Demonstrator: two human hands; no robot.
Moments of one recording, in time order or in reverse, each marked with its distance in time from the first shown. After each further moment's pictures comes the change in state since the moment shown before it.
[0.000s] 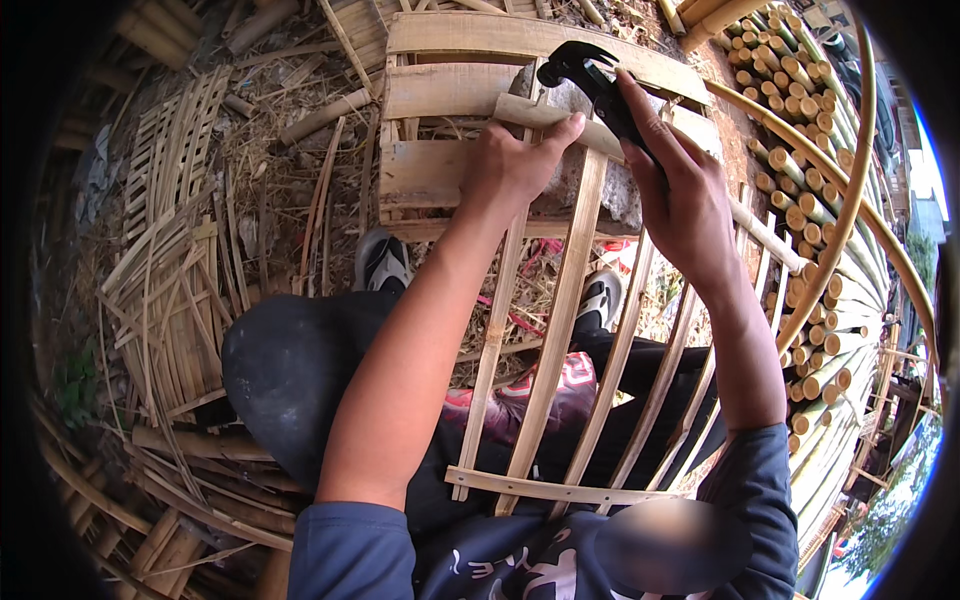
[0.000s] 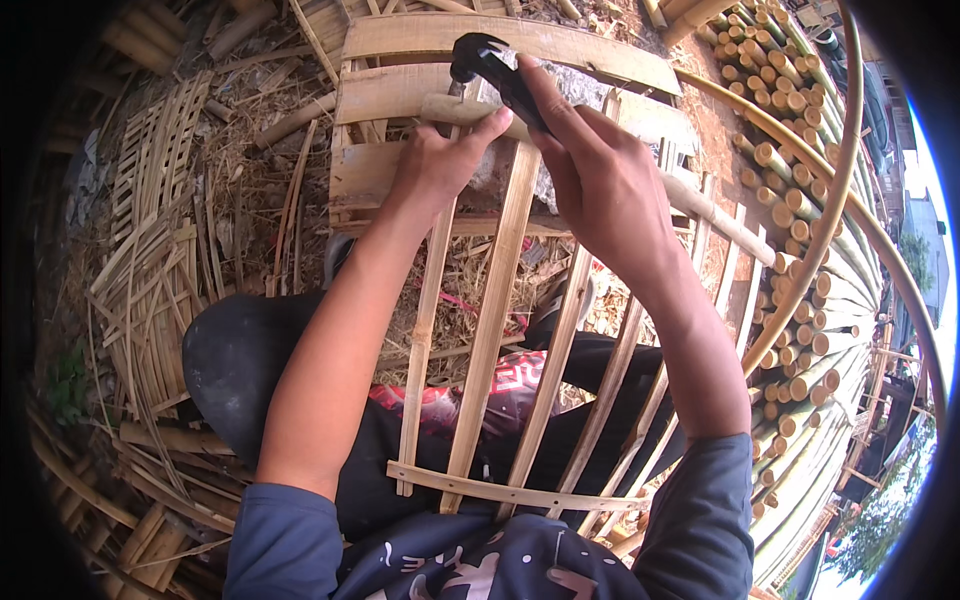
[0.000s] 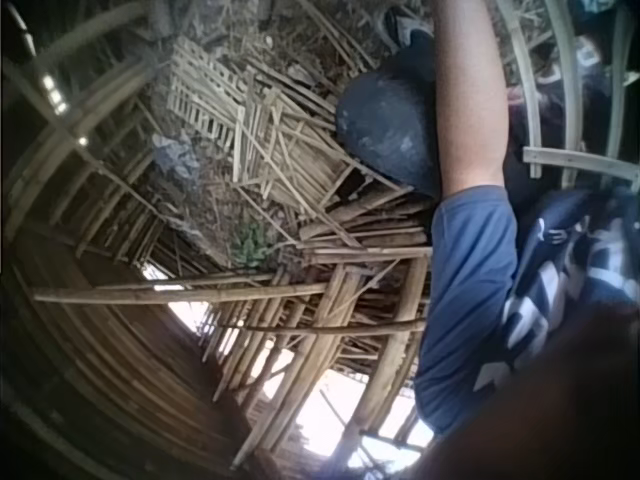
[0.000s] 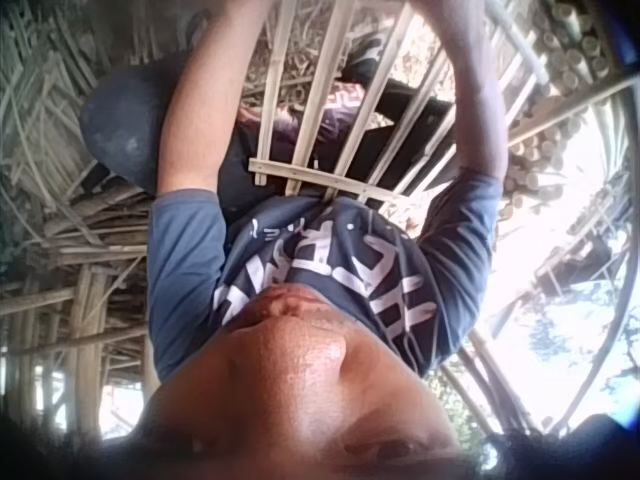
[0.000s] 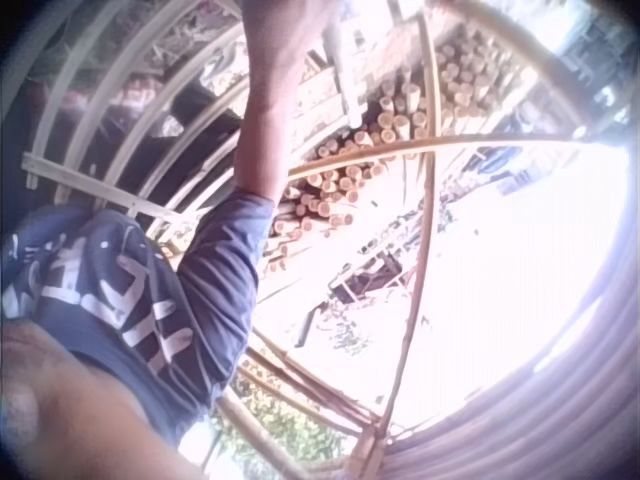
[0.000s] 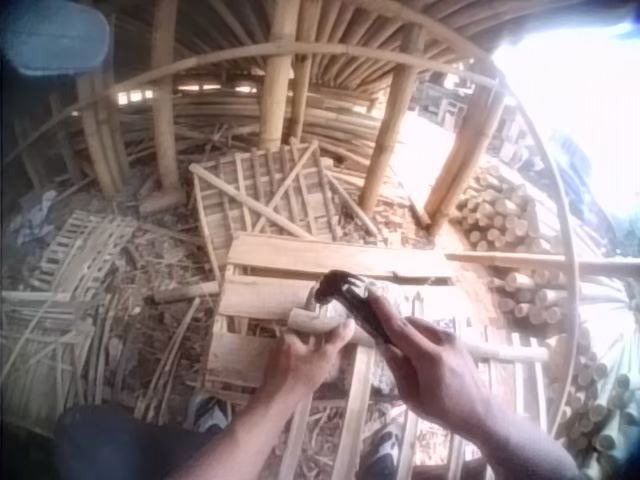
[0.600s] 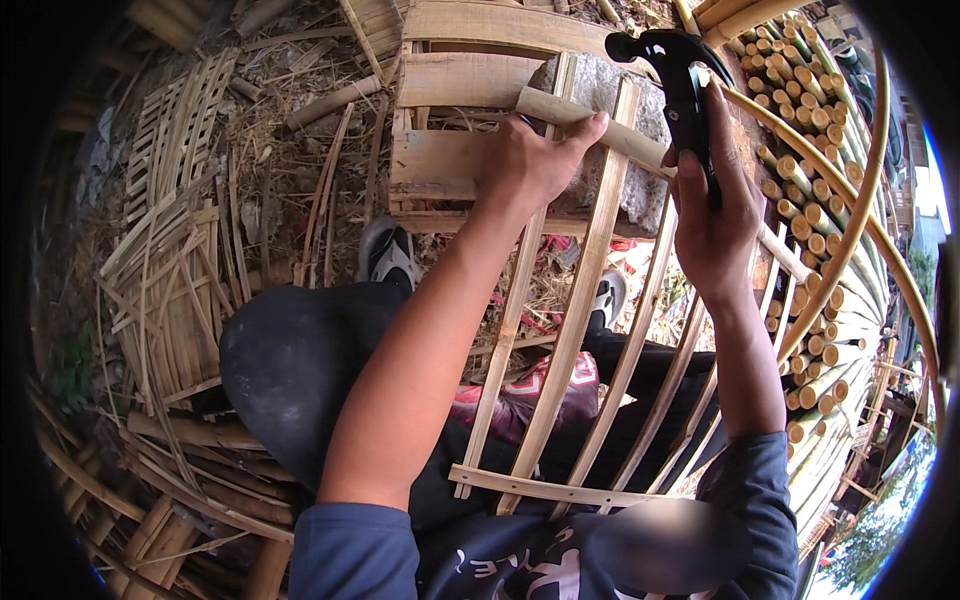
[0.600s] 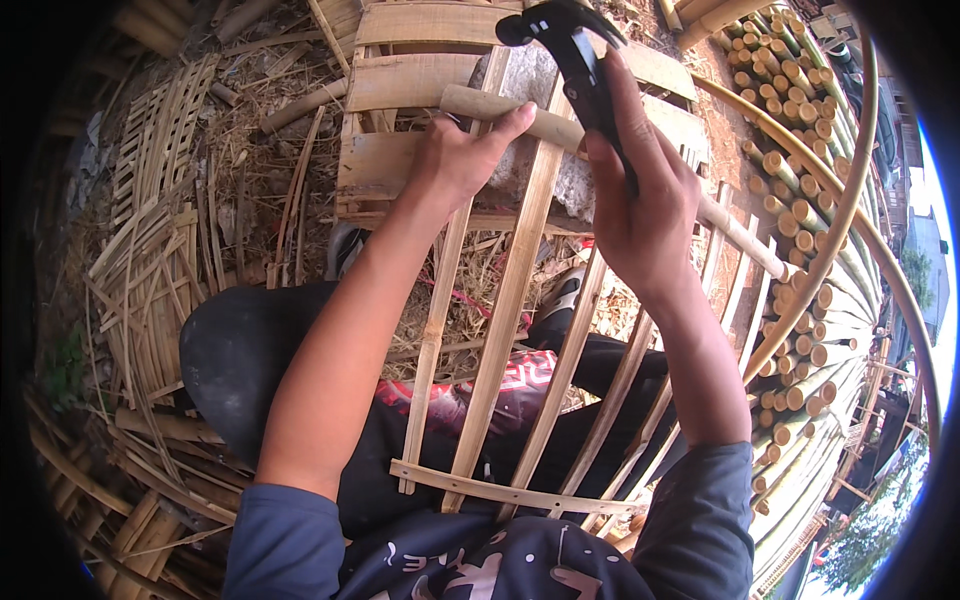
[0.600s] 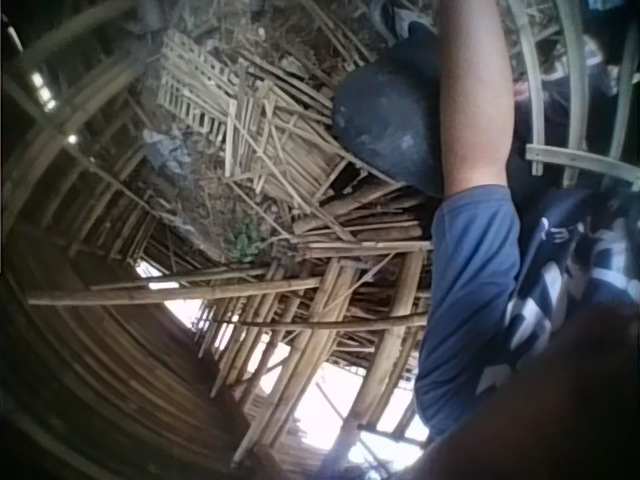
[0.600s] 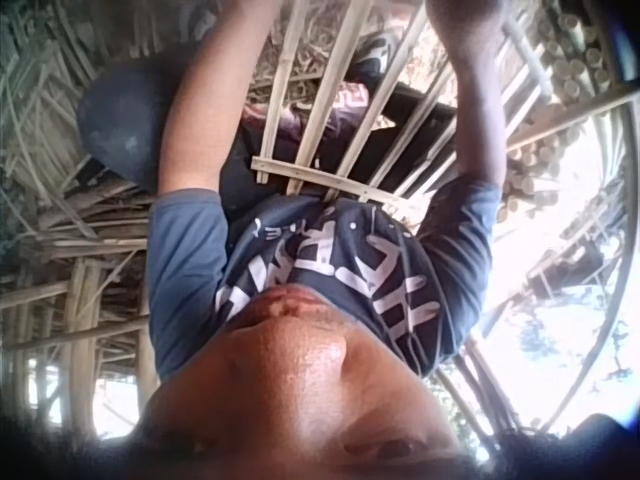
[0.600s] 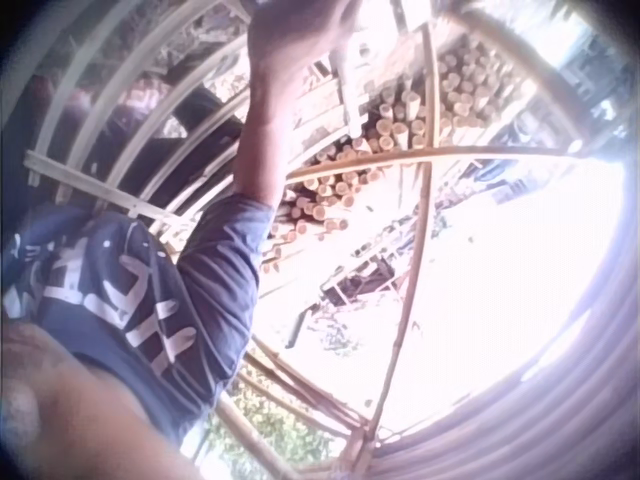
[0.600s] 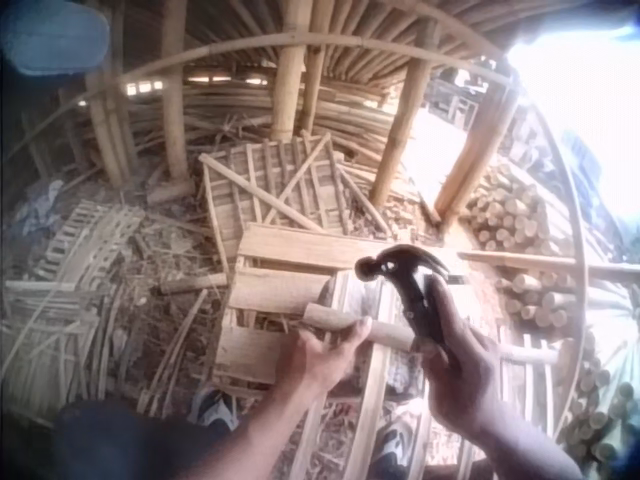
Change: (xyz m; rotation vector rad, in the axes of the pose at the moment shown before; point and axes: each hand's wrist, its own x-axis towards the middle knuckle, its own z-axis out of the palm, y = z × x) left_hand 0.006 -0.031 -0.004 0.143 0.071 0.021; right_hand -0.016 0.003 0.032 0.063 0.202 0.085
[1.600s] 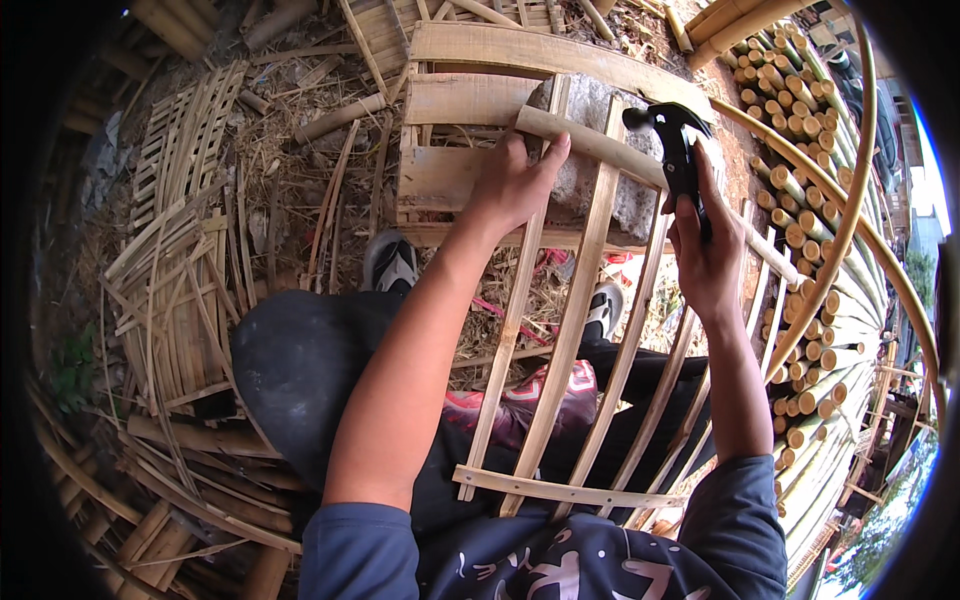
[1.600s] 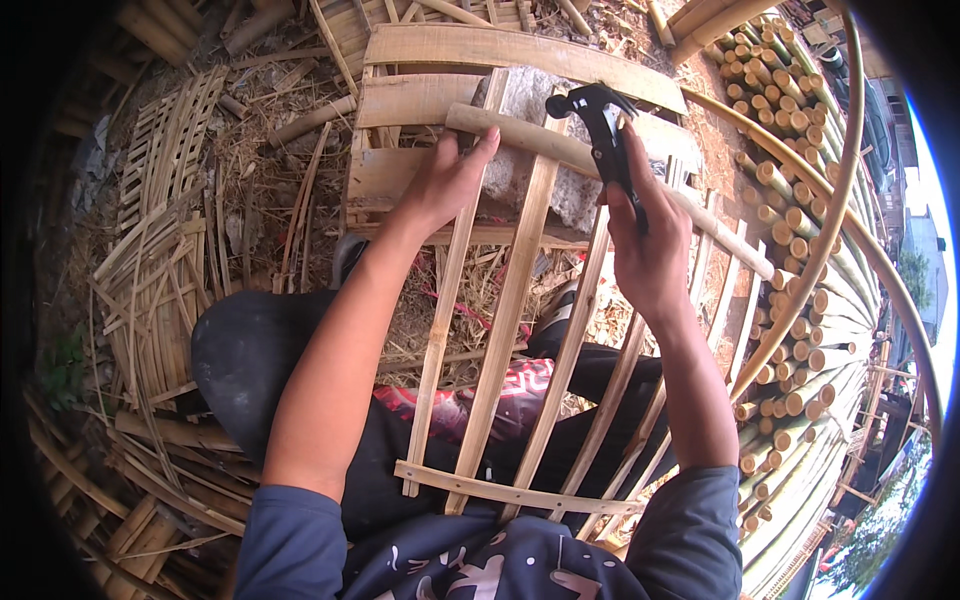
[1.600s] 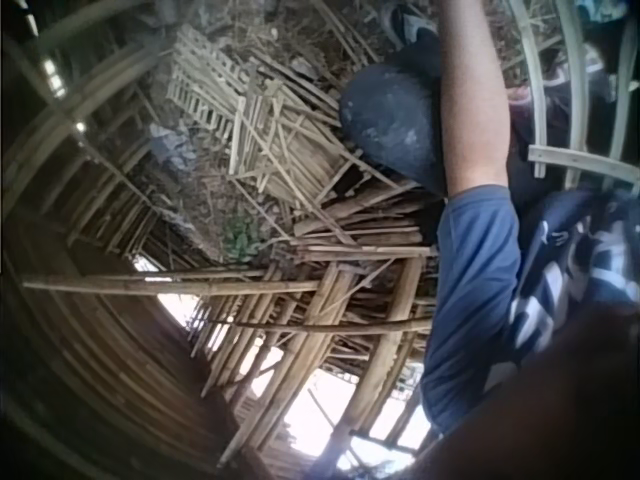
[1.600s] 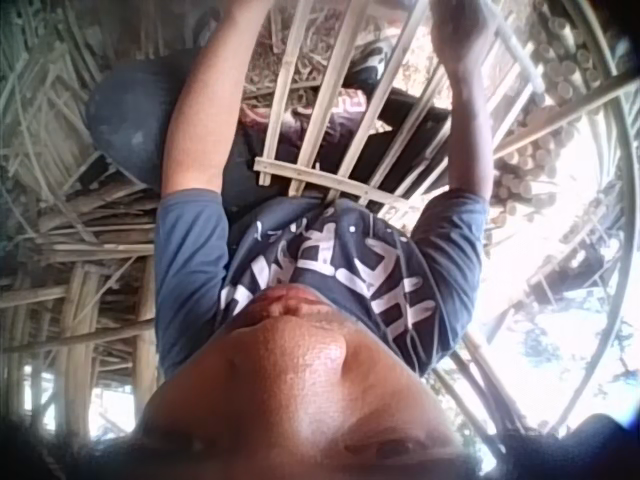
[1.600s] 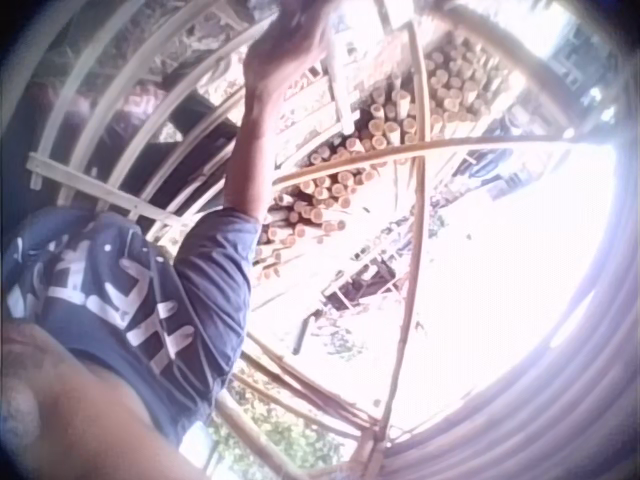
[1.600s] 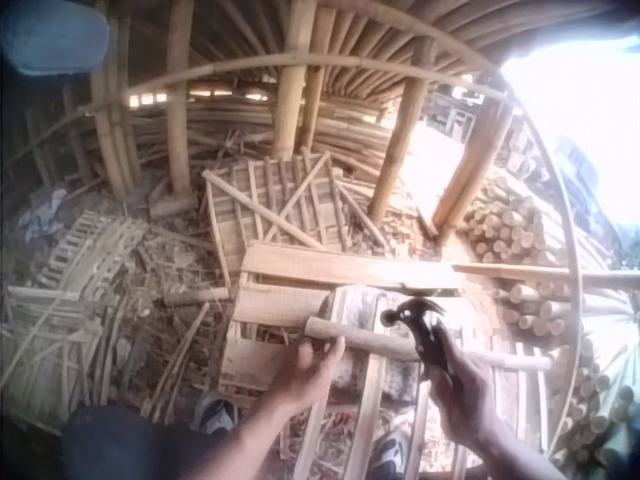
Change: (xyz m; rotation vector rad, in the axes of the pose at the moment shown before) left_hand -0.007 -0.009 -0.023 -0.172 -0.123 0.201; right_hand -0.020 -0.018 -0.041 0.053 -0.089 0.215
